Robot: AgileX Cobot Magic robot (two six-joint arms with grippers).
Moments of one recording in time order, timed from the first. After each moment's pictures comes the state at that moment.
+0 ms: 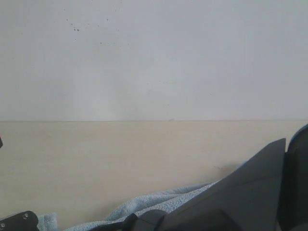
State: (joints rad) left arm -0.64 0.91 -0.32 -0.83 -0.80 0.76; right arm 1.11 2.23 -1.23 -0.96 -0.81 1.24
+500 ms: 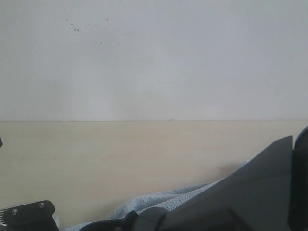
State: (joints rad) left arm -0.64 0.91 -0.32 -0.83 -0.81 0.76; right arm 1.12 2.21 -1.23 -0.80 -0.60 1.22
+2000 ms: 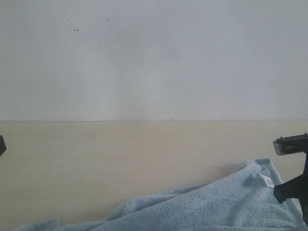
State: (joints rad) left arm -0.64 0.91 -0.32 -0.81 -0.77 0.76; right arm 0.14 1.68 -1.03 -0.12 1.04 0.08
